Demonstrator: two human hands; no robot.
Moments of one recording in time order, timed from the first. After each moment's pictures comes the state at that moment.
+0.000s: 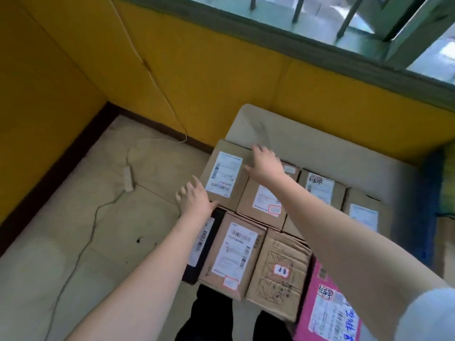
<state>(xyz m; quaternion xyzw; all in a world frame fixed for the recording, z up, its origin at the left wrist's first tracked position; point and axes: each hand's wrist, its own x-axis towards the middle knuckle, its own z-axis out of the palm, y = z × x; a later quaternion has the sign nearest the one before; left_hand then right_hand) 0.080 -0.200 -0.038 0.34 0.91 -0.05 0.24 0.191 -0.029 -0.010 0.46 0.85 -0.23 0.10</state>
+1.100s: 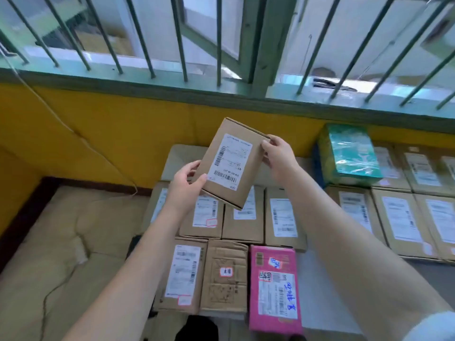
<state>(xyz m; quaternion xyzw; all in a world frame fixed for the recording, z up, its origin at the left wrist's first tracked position) 0.194 -0.128 0.126 0.39 0.73 0.42 0.37 0.385 0.021 0.121 0.61 0.44 -0.56 -0.35</state>
